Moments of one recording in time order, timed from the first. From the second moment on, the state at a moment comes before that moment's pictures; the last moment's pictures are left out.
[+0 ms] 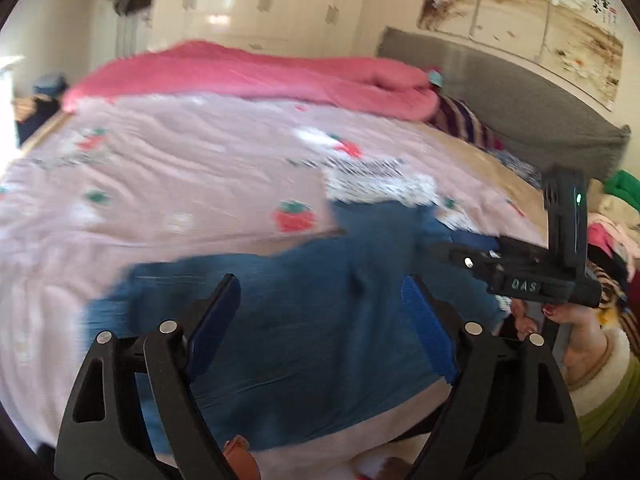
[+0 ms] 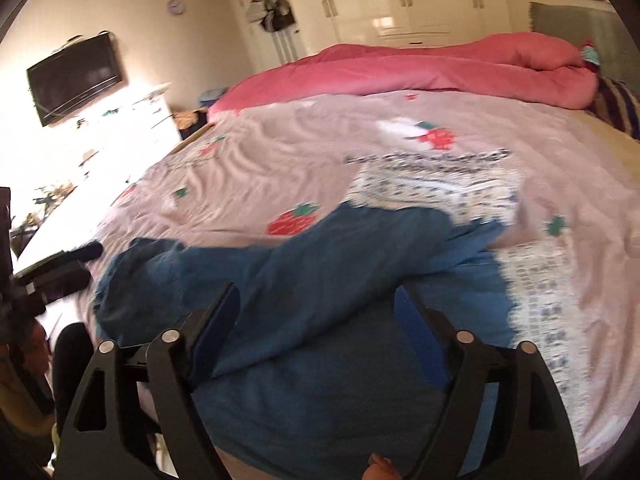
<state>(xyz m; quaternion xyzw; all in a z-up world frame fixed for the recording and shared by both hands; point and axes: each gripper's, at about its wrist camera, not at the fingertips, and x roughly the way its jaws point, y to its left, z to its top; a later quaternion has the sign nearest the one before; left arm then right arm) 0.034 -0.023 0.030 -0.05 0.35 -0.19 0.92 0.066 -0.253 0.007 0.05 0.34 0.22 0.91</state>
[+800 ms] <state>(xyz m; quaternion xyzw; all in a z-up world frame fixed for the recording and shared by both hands) 0.078 -0.077 -0.051 -0.10 0.44 -0.29 0.84 0.267 -0.188 0.002 -0.08 0.43 0.20 0.88</state>
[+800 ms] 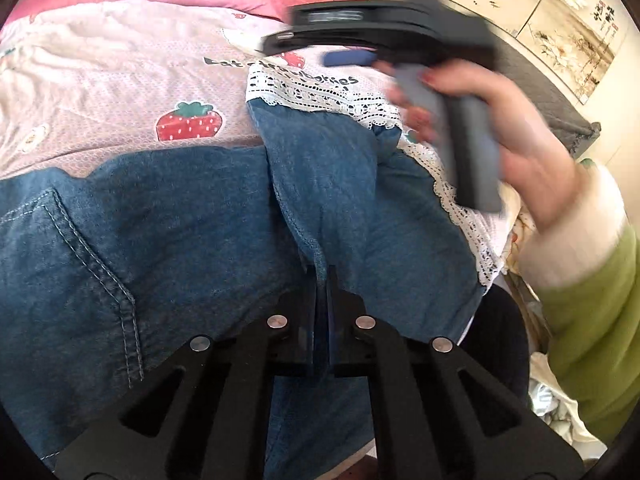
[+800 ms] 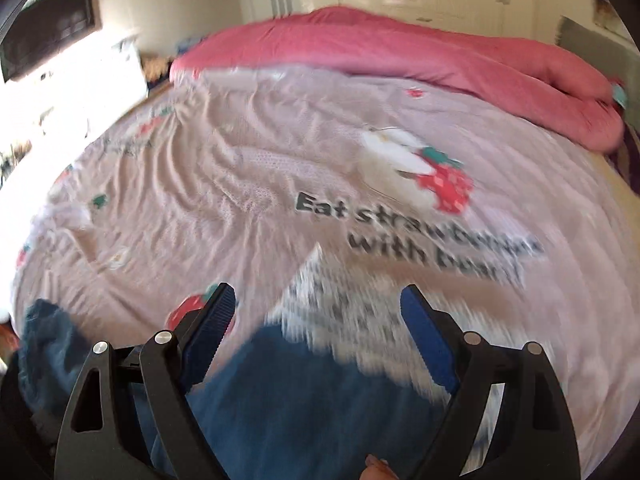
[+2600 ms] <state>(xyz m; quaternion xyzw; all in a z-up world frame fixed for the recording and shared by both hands) -0.001 -0.119 -0.046 0.10 0.43 -0.29 0.85 0.015 -0.443 -0.045 0.17 0.42 0.17 0.88</state>
